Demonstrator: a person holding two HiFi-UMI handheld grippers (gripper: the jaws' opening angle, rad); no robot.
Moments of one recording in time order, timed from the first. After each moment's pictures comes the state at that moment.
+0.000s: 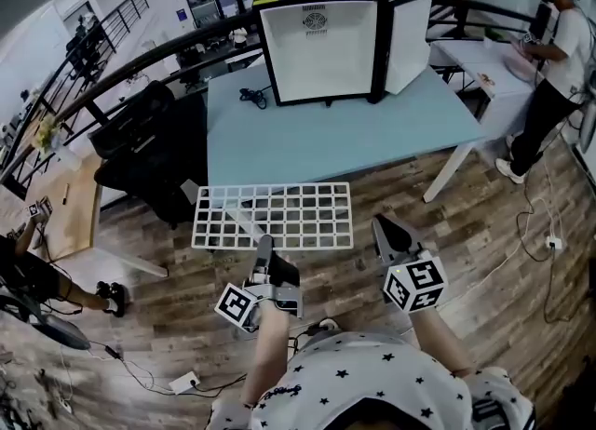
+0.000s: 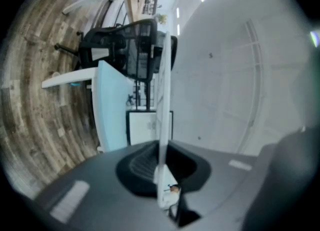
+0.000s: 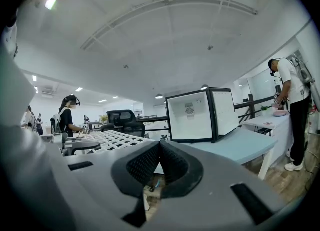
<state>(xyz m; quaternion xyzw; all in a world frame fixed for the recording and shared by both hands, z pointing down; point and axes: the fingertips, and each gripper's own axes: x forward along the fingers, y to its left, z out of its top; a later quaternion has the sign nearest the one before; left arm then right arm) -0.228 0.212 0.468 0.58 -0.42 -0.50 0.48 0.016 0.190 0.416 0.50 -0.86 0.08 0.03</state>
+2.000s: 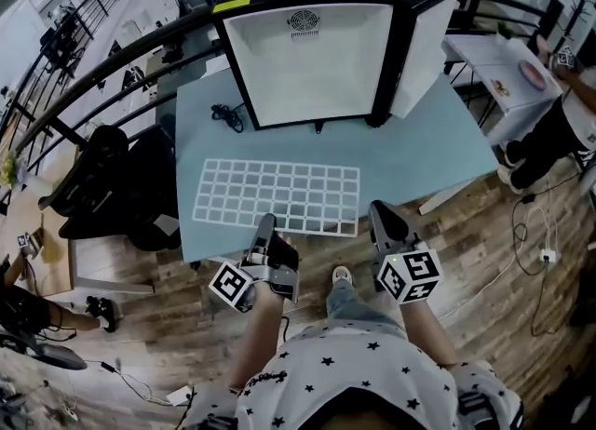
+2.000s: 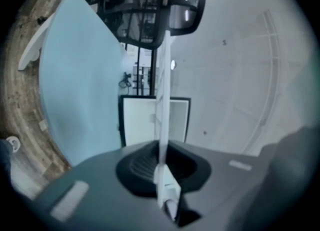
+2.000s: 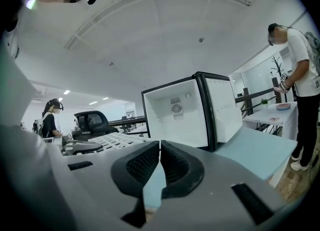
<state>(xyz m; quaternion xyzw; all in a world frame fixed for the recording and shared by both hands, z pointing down) -0.181 -0.052 0.476 0.60 -0.39 -0.46 0.53 0.045 -0.057 0.432 0.53 -0.84 0.11 0.02</state>
